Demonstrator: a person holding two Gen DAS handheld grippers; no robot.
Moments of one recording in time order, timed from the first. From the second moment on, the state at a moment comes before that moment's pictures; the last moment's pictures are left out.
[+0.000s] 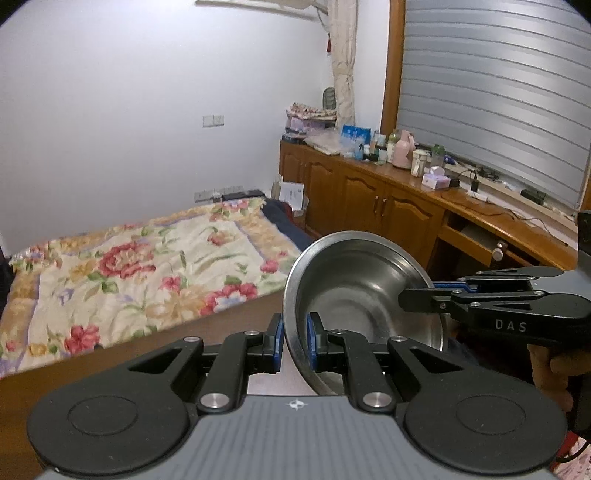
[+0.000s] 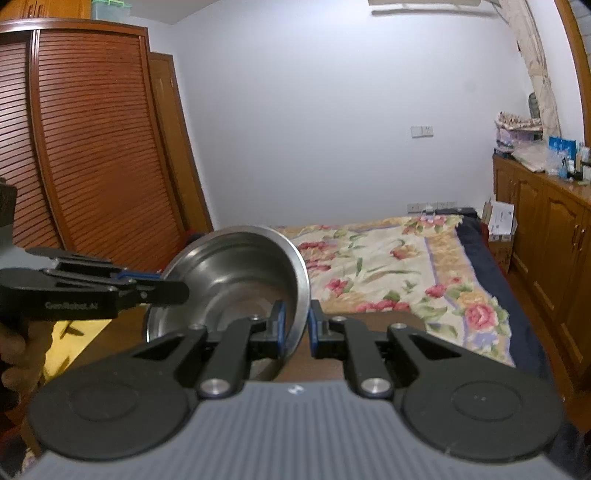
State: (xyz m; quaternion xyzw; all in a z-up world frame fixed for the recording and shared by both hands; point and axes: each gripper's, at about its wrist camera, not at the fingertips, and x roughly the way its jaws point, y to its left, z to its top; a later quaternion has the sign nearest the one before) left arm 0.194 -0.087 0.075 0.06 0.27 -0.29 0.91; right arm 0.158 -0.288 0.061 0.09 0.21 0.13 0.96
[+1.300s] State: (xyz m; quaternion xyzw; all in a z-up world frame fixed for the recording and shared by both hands) left arm 0.121 -0.024 -0.008 -0.01 0.33 -0.27 0.90; right arm 0.099 -0.225 -0.001 0.10 0.27 0.18 0.94
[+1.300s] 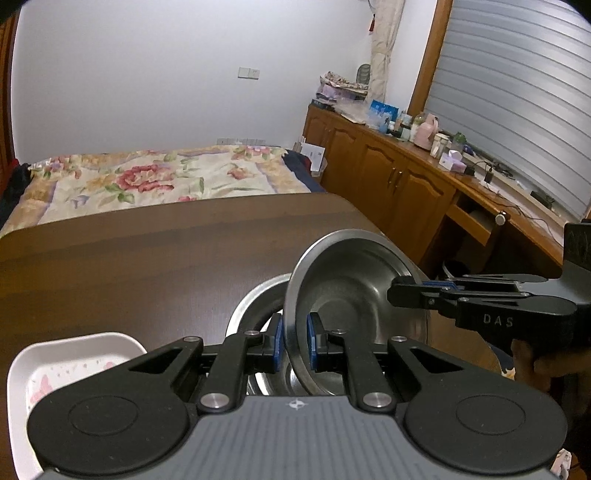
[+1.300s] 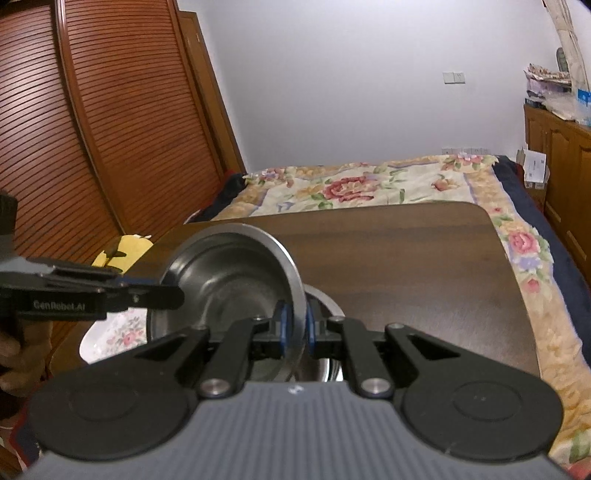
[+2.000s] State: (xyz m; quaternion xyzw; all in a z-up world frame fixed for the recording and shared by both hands) left arm 0.120 -0.027 -0.029 0.00 0.34 -0.25 0.90; right arm 0.101 -0.215 -0.018 0.10 0.28 0.17 0.94
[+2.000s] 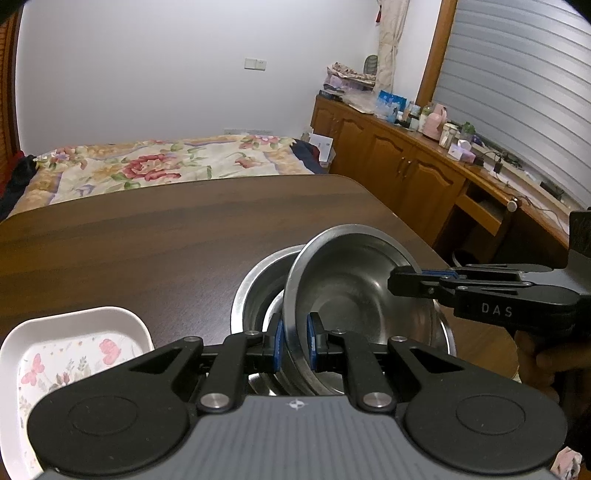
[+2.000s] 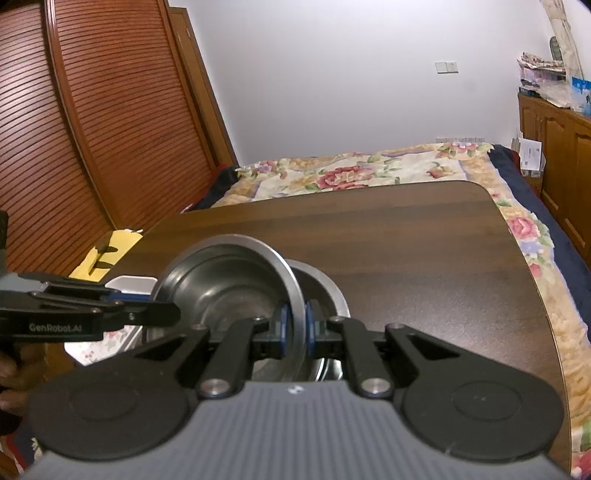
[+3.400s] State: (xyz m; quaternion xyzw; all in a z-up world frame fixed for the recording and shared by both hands) left arm 0.109 -0.027 -0.018 0.00 0.29 -0.24 0.93; right arm 0.091 -0.193 -0.011 -0.02 0.23 0.15 0.96
